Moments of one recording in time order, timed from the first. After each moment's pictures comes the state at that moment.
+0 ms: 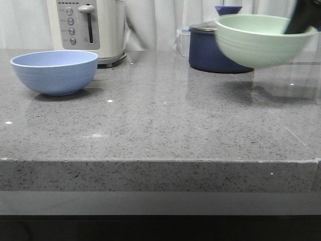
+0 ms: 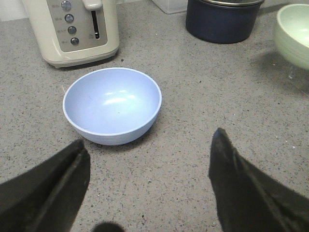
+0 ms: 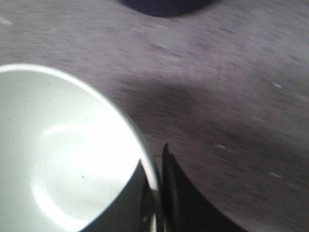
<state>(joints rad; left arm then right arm) -0.45 0.70 -0.72 -0.02 0.50 0.03 0.04 1.63 -1.43 0.42 0.90 -0.25</state>
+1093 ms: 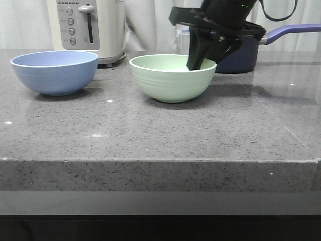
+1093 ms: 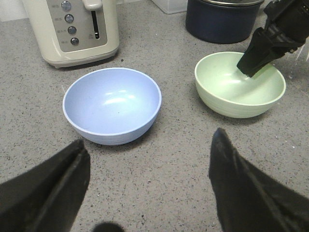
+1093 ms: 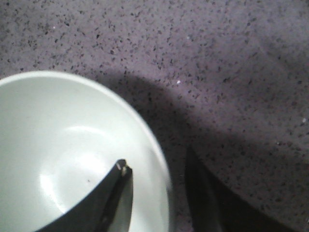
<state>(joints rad) -0.45 0.70 -0.72 -0.02 0.50 0.03 0.35 1.89 -1.65 0.25 0.89 -0.03</state>
